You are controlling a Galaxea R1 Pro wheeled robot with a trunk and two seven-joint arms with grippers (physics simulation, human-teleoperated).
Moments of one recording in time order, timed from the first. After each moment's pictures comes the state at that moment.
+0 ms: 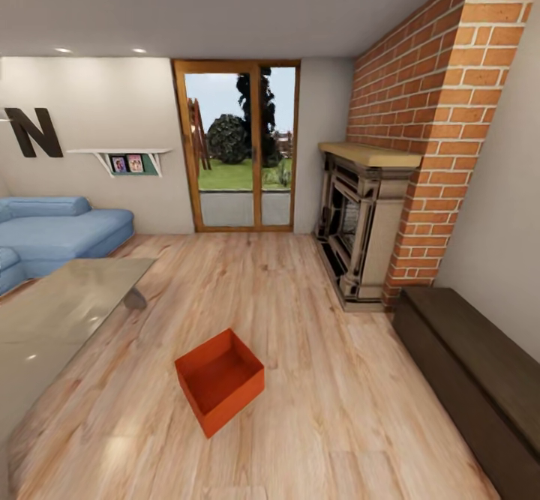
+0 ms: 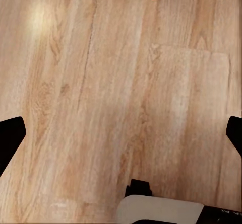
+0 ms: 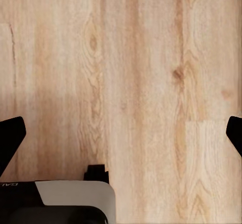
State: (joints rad) left arm -0.31 0.10 0.10 0.05 0.06 -0.36 0.00; right arm -0.44 -0.08 0.05 0.07 -0.03 -0.13 0.00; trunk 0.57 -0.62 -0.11
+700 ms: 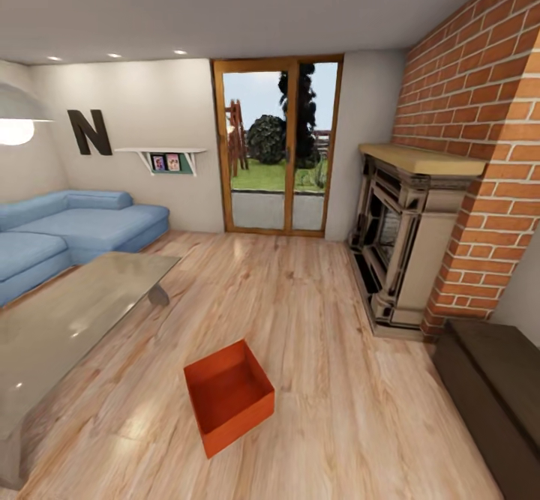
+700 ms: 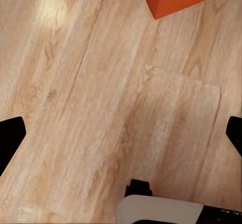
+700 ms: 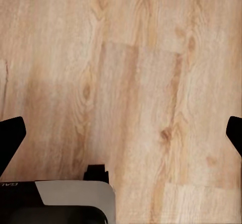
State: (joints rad) left arm -0.31 0.10 0.10 0.05 0.06 -0.36 -0.01; right arm -0.44 -0.08 0.05 0.07 -0.03 -0.13 0.00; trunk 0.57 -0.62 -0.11
